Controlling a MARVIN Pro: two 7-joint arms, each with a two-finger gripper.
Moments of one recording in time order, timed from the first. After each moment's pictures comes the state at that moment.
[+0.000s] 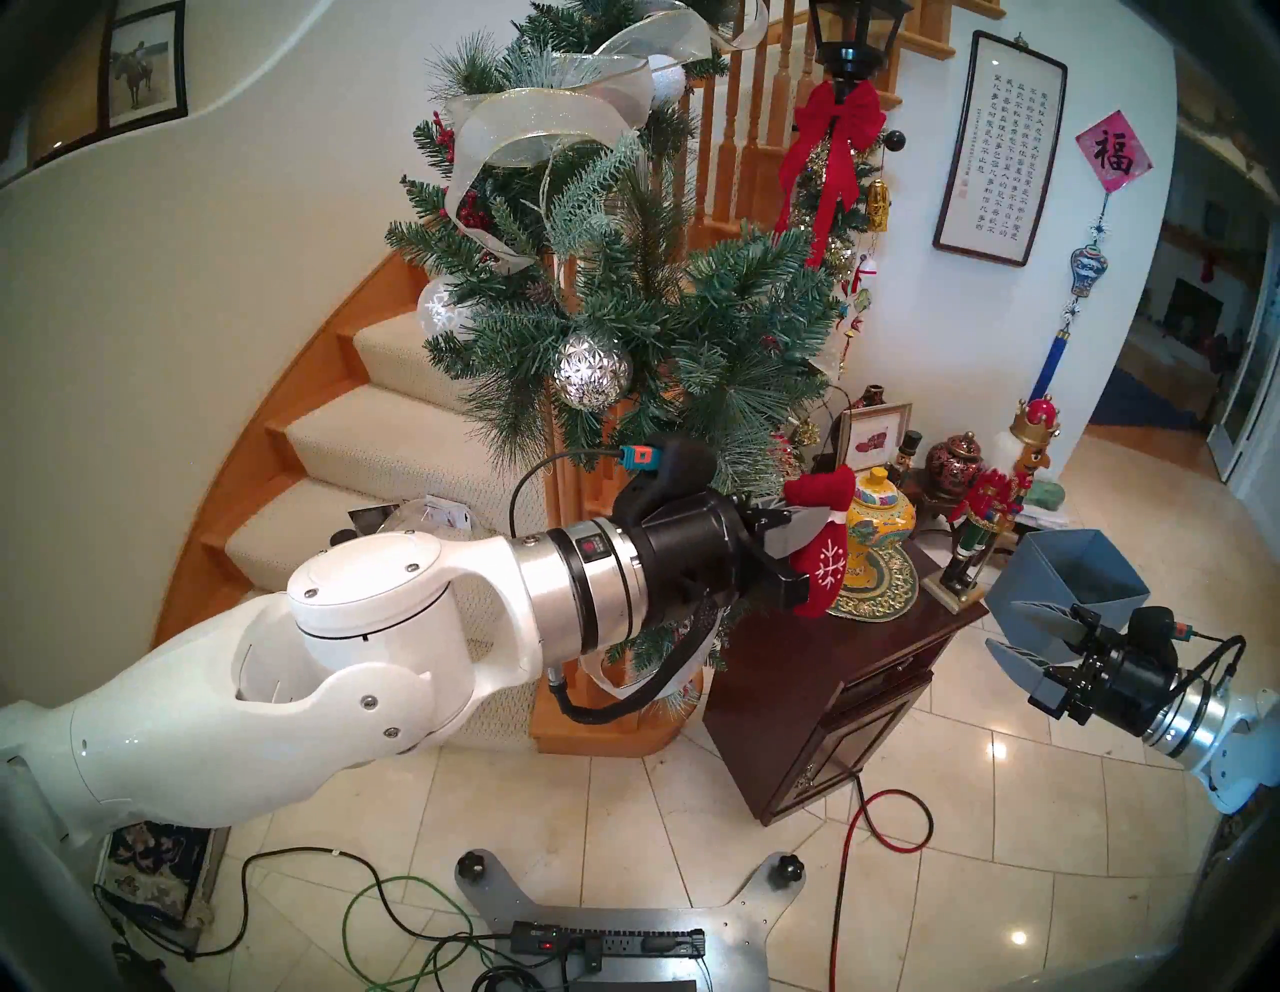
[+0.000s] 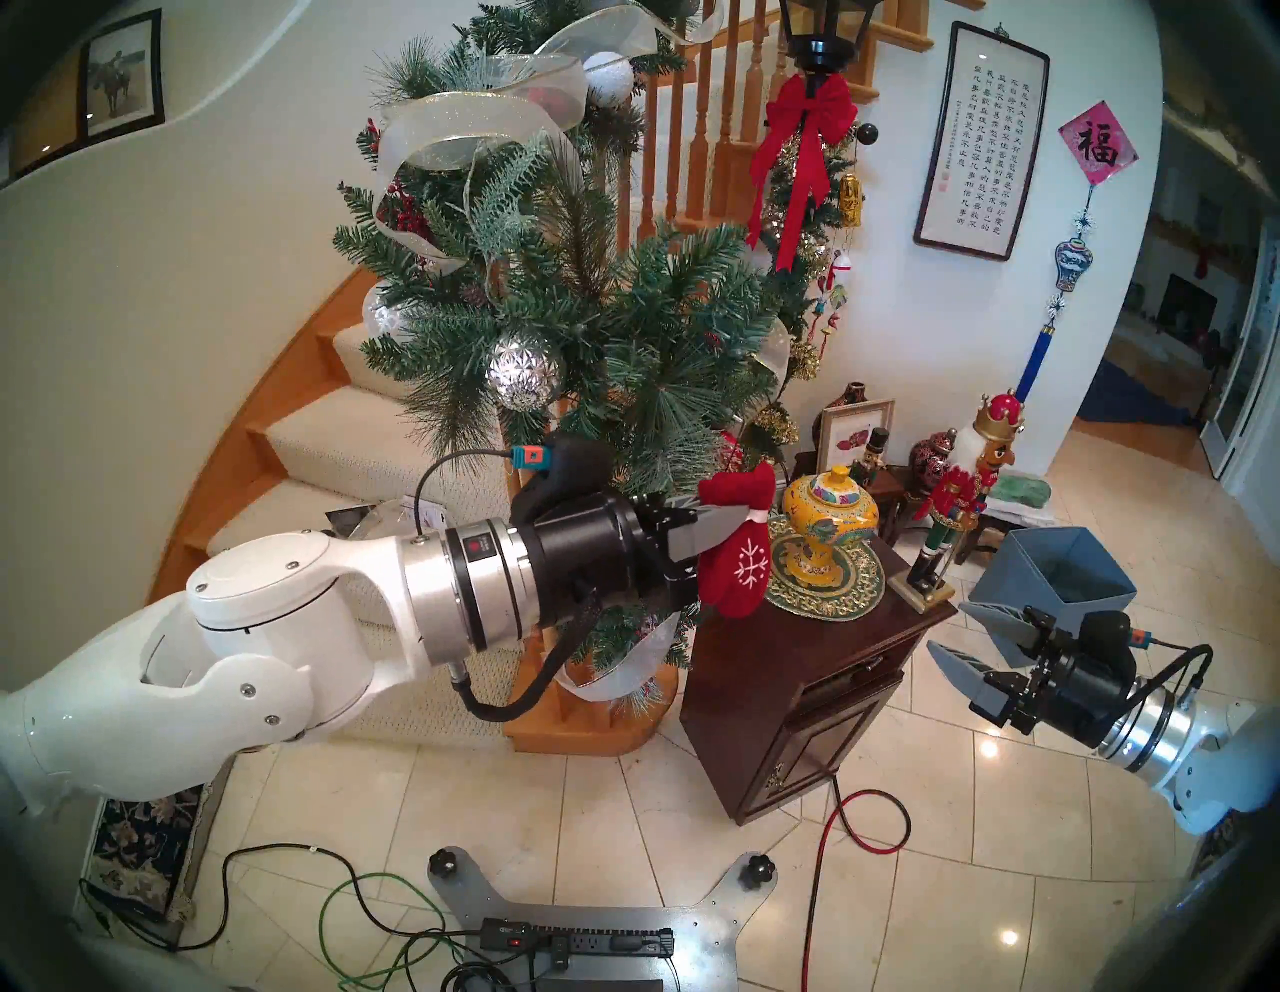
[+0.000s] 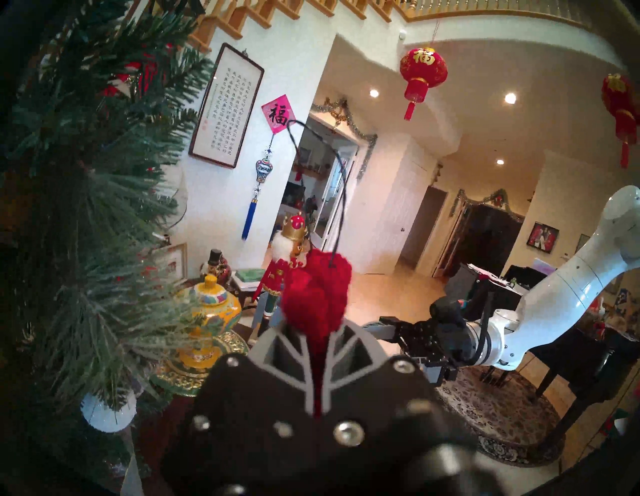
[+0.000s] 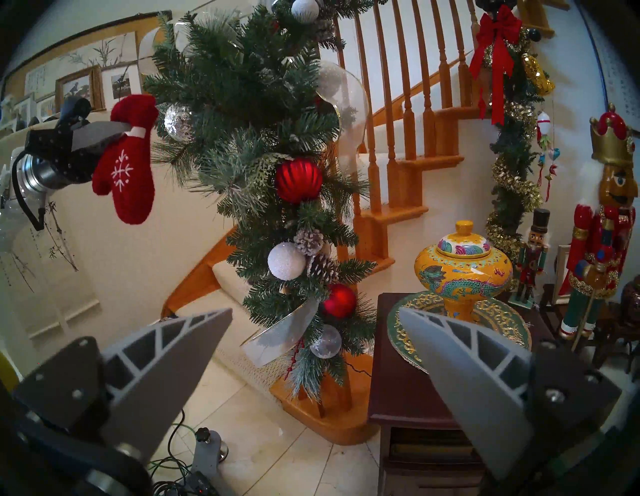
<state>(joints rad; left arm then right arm) 1.11 -0.63 -0.73 -2.39 -1.29 0.23 0.11 1.71 -0.37 -2.88 -1.82 1.85 -0.96 0.87</state>
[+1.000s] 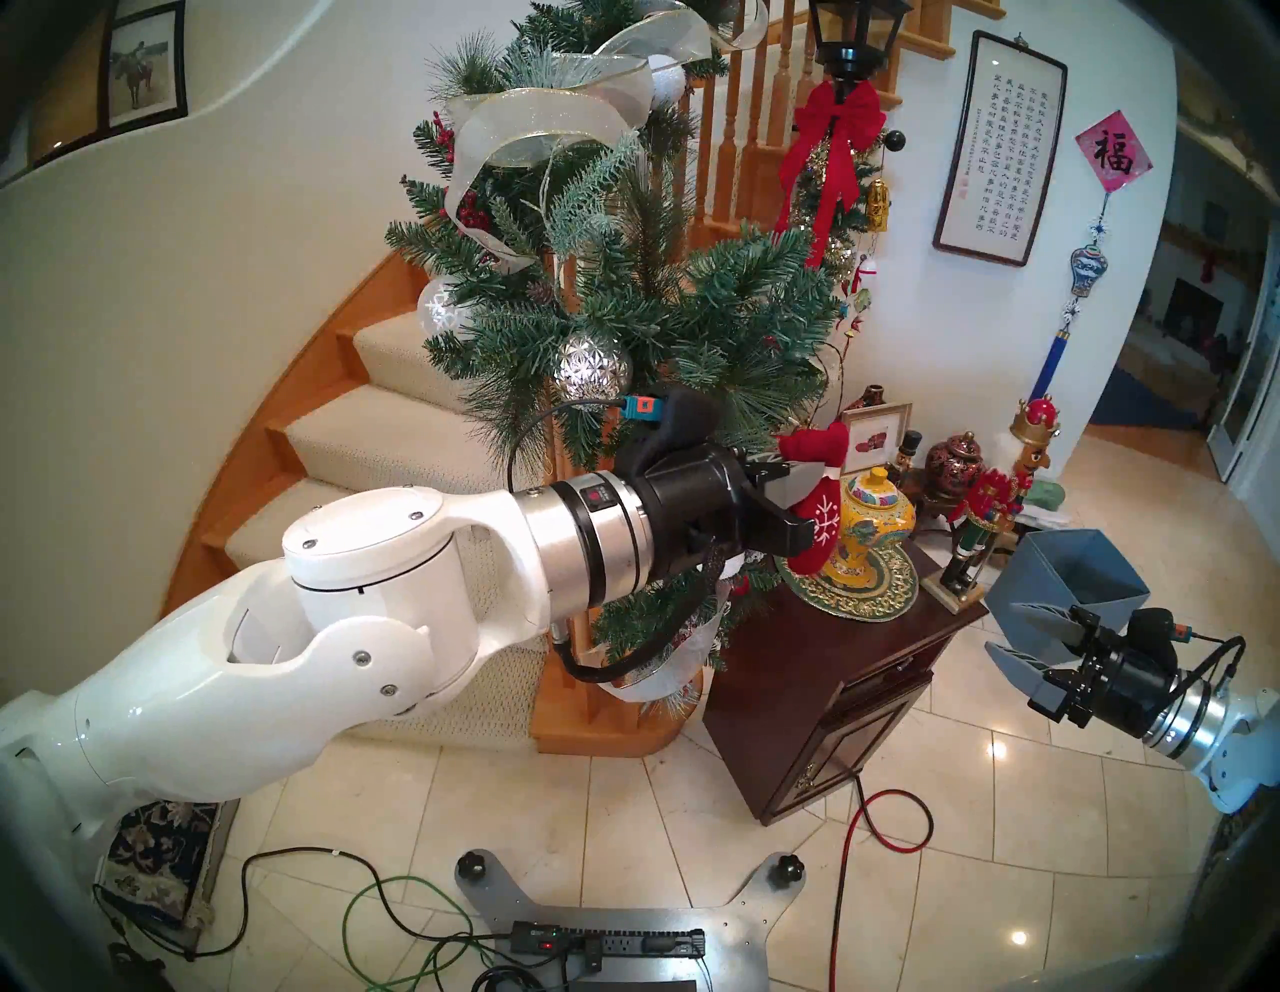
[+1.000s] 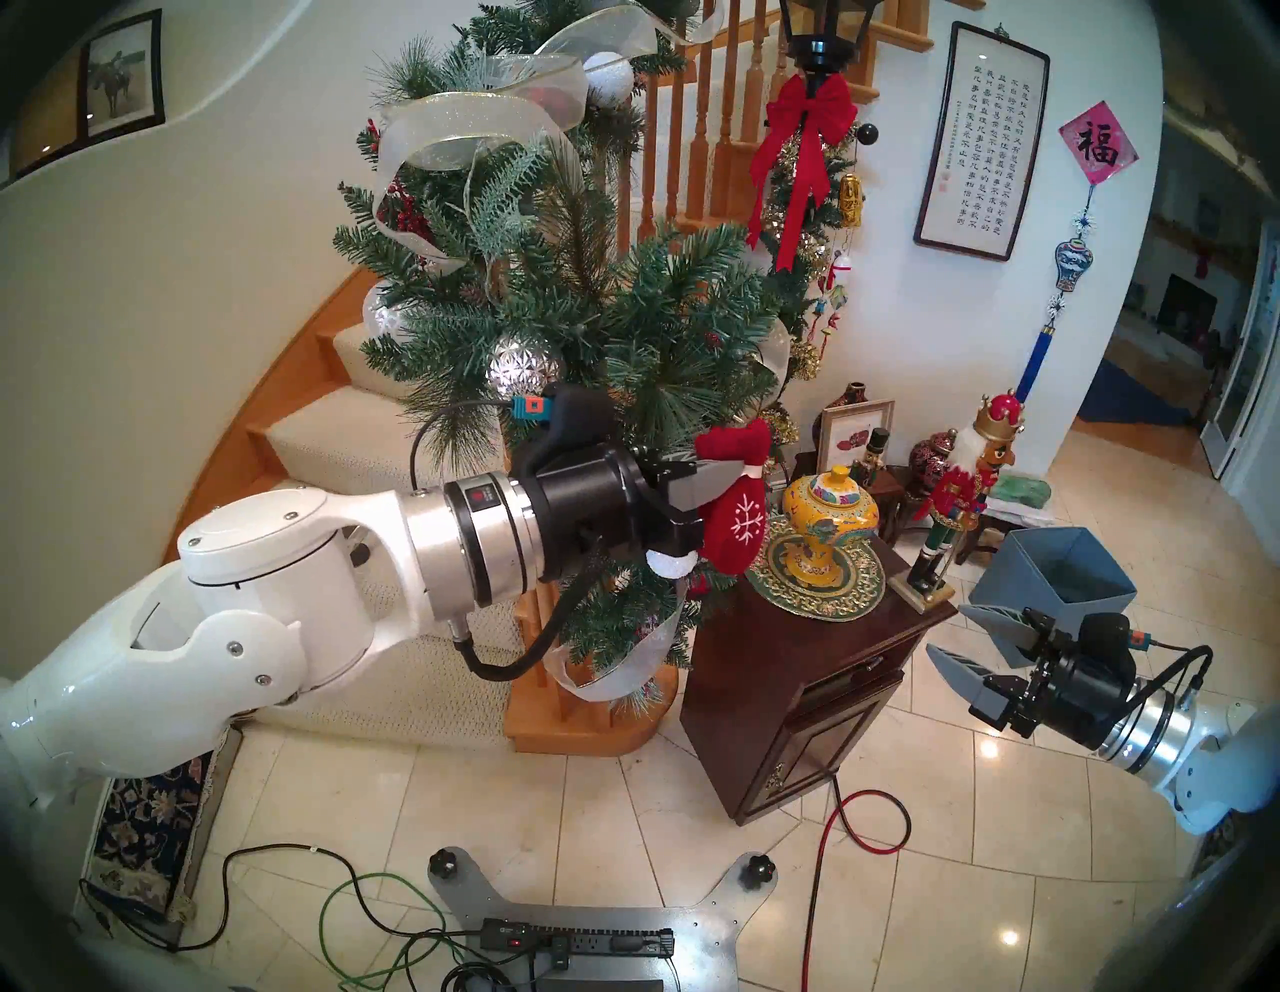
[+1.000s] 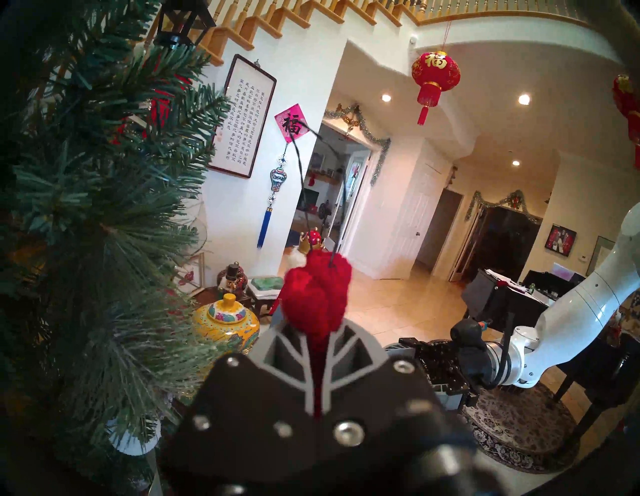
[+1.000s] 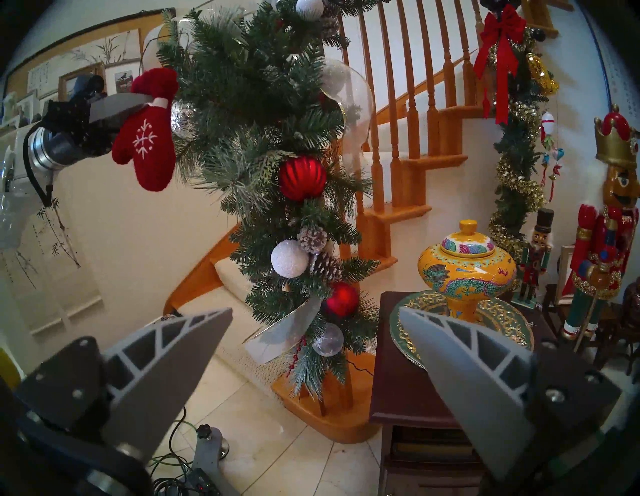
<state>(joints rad) 1.07 -0.66 -0.78 -2.38 -1.34 0.29 0.19 1.71 -0.37 -2.88 -1.82 1.83 -0.96 0.87</state>
